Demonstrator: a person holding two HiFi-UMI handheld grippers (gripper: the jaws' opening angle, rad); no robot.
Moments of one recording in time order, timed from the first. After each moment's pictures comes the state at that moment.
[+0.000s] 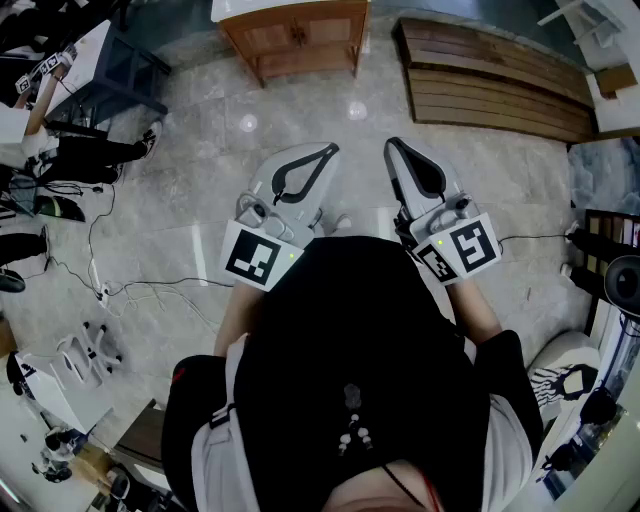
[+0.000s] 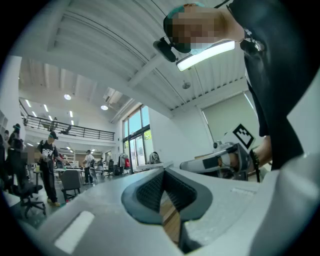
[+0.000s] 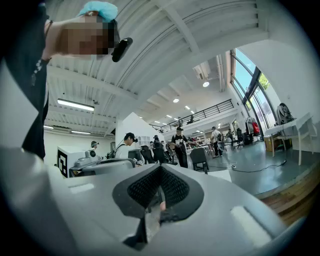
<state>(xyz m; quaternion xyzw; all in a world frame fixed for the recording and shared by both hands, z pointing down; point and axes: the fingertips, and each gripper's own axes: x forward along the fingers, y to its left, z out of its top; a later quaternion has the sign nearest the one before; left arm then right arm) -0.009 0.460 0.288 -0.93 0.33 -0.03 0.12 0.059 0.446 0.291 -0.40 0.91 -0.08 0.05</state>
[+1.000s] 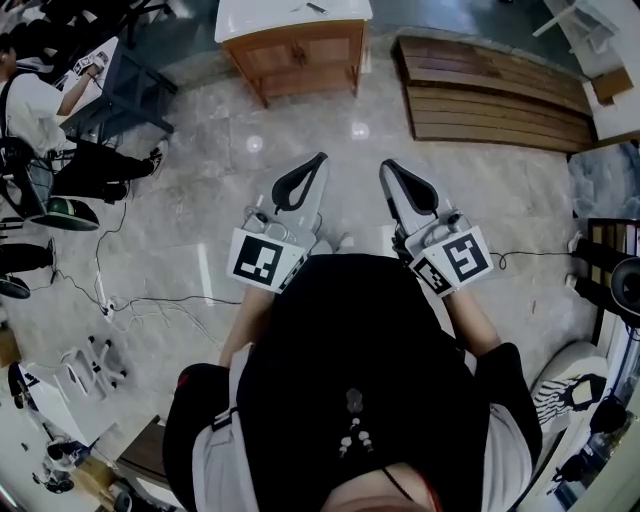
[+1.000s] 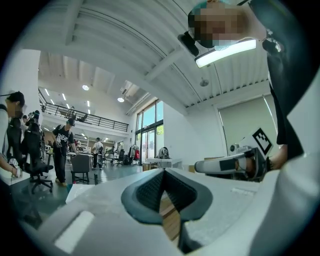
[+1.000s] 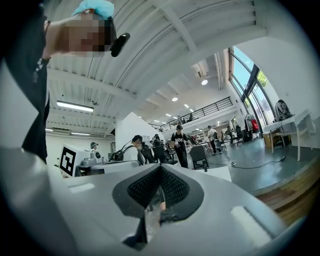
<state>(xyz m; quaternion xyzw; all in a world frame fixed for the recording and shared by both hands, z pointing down) -0.025 0.448 0.308 -0.92 0.40 0.00 0.00 0.060 0.459 0.304 -0.41 0.91 -0.09 0.05</state>
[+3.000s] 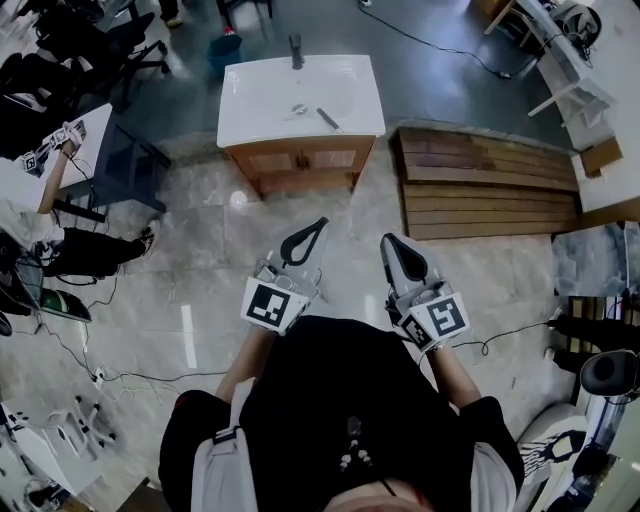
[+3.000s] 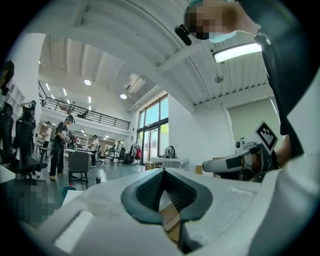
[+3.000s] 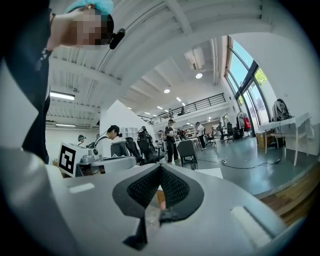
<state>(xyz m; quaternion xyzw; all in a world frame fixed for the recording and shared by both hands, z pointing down) -0.075 0.160 0.337 -0.92 0.40 0.01 -0.03 0.025 0.186 0.336 -0.46 0.88 -0.12 0.00</state>
